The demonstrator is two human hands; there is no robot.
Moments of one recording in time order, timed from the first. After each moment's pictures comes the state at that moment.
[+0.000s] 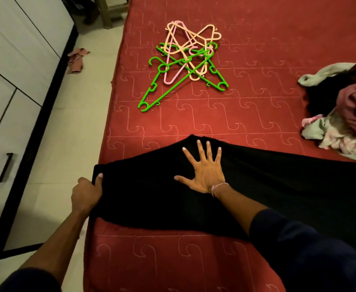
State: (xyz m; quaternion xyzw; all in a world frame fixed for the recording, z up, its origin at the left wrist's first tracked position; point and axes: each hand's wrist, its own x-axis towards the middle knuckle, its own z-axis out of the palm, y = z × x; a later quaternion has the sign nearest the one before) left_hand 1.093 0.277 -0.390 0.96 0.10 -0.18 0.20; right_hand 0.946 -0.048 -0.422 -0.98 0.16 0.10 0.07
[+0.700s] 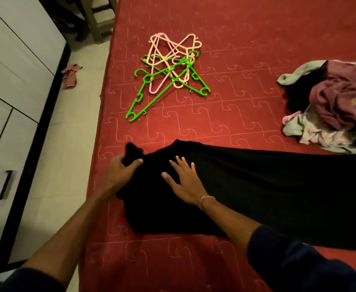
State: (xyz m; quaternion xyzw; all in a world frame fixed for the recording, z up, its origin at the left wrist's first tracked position) left_hand 1.066 0.143 -0.298 0.86 -0.09 -0.27 0.41; right_hand 0.925 -0.023 -0.397 -0.87 0.18 0.04 0.45
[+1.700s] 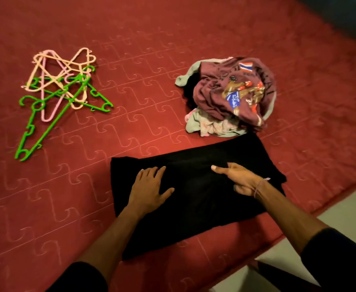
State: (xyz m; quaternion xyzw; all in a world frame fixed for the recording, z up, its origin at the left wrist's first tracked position) left_hand 0.885 -0.098 -0.364 0.81 -0.56 -0.18 0.06; right_hand 0.670 -0.284 -0.301 -0.41 0.55 -0.02 0.73
